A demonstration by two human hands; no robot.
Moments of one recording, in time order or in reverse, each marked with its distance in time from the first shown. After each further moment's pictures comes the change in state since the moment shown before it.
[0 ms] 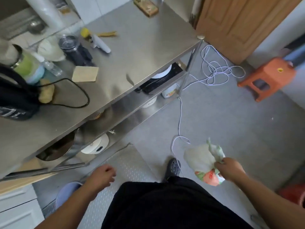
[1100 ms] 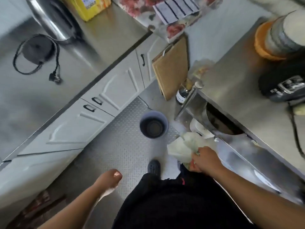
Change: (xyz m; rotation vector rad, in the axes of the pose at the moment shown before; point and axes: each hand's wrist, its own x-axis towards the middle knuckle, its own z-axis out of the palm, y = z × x) left_hand -0.137 -0.416 -0.005 -0.880 0.302 -0.571; right_hand -0.216 -0.409 0.422 -1.142 -0.355 -1.073
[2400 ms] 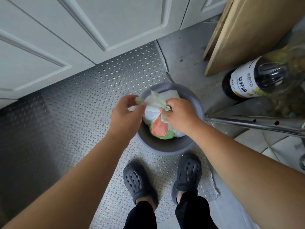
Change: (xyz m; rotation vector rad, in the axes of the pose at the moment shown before) left_hand 0.493 0.091 0.093 -0.994 0.469 0.116; right_hand 0.496 -0.099 0.252 -0.193 -0.159 -0.594
